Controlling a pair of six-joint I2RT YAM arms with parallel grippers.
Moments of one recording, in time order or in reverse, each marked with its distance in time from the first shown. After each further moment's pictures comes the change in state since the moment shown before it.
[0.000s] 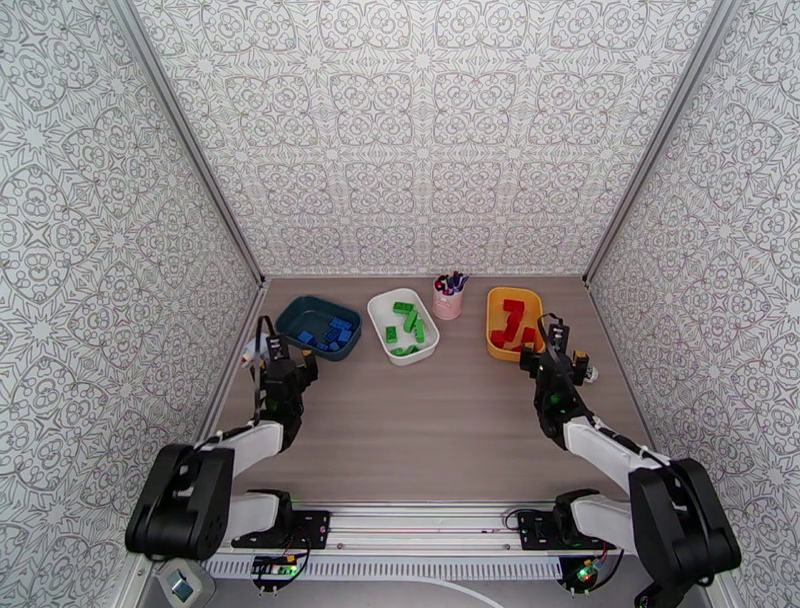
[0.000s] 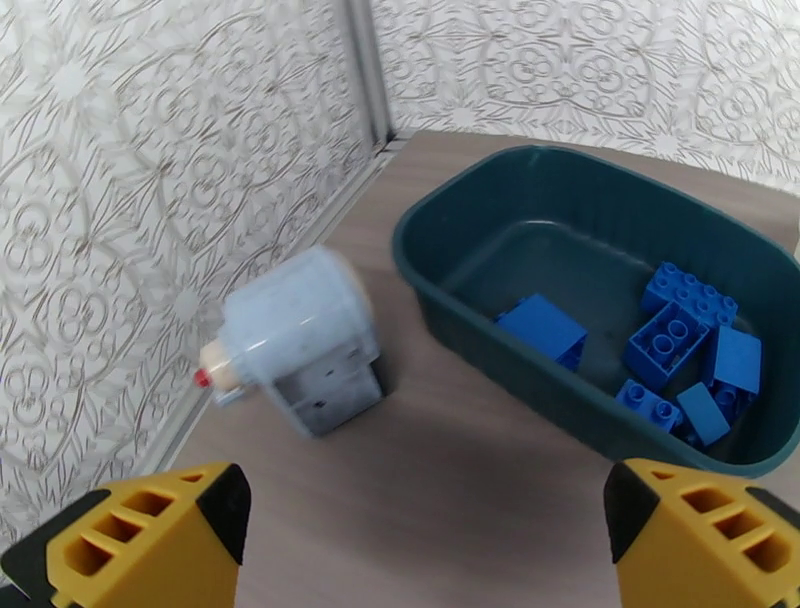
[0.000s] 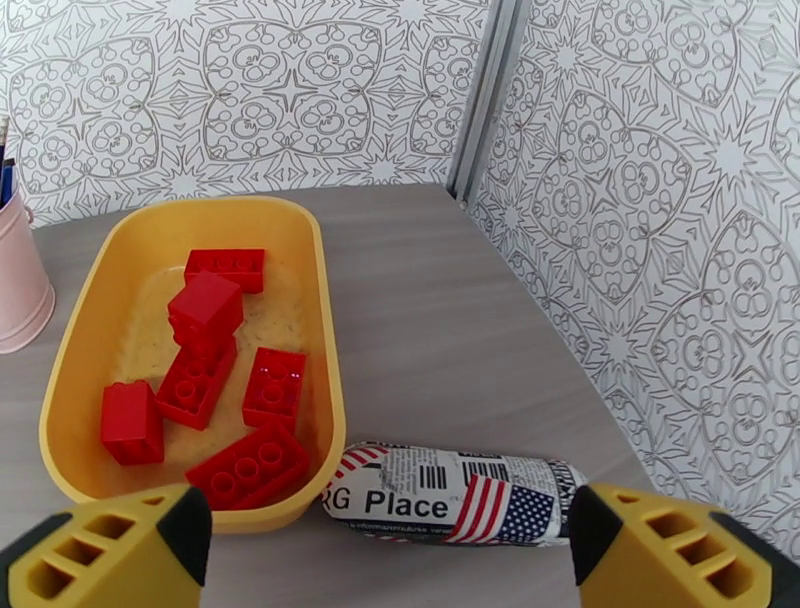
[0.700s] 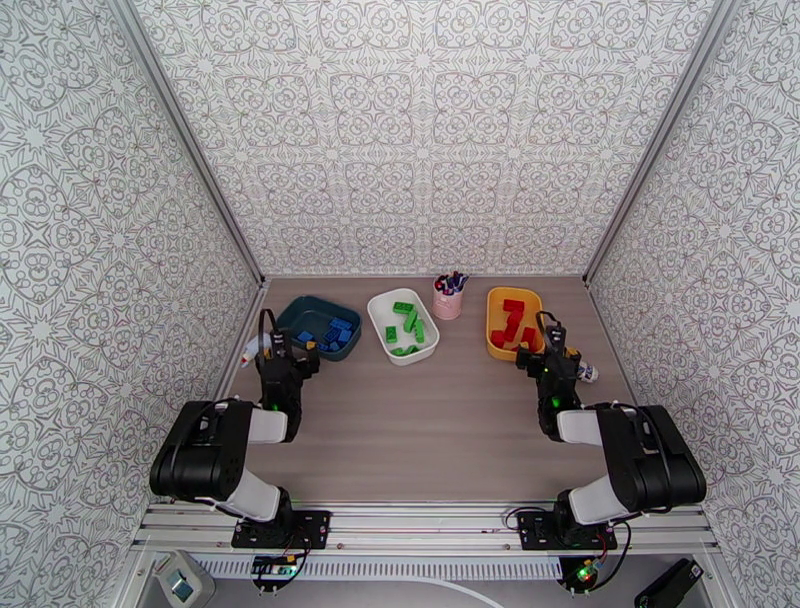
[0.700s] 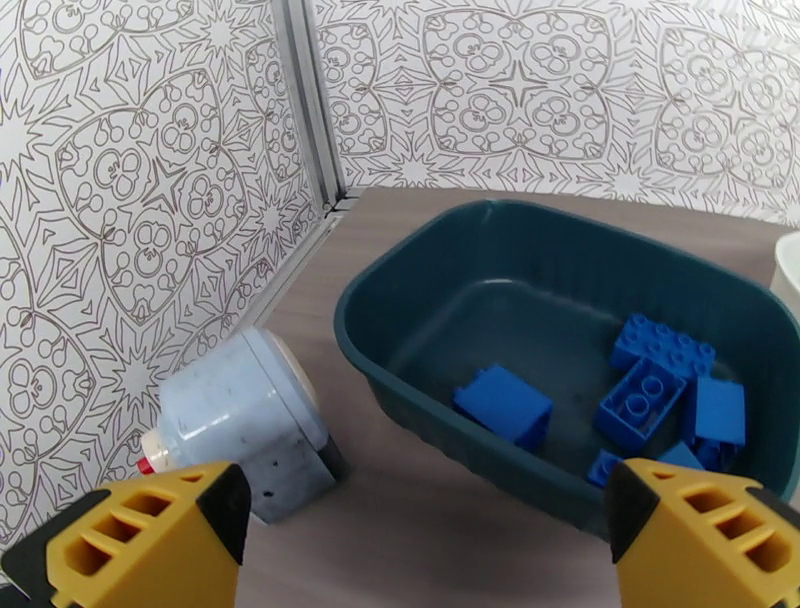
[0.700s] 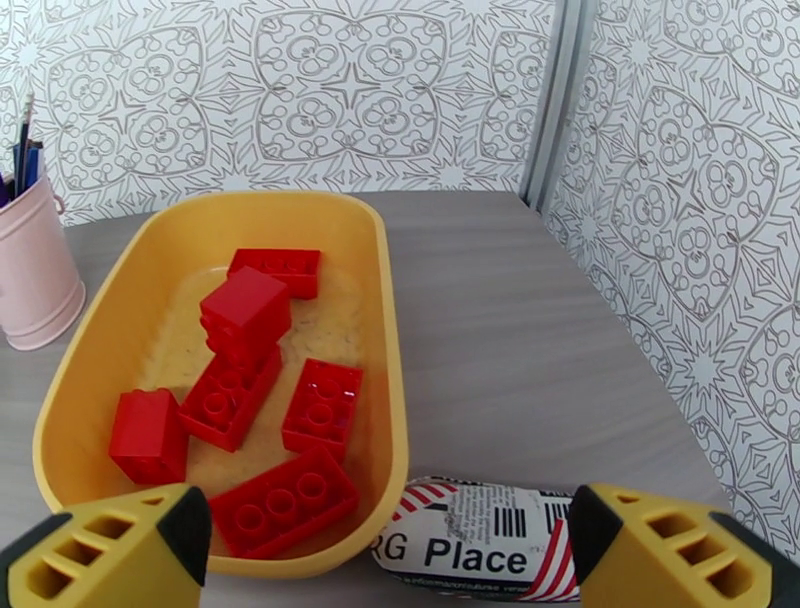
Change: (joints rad) left arm 0.111 0.196 0.020 0.278 0.189 0.023; right arm -0.092 0.248 -0.019 0.331 -0.224 -0.018
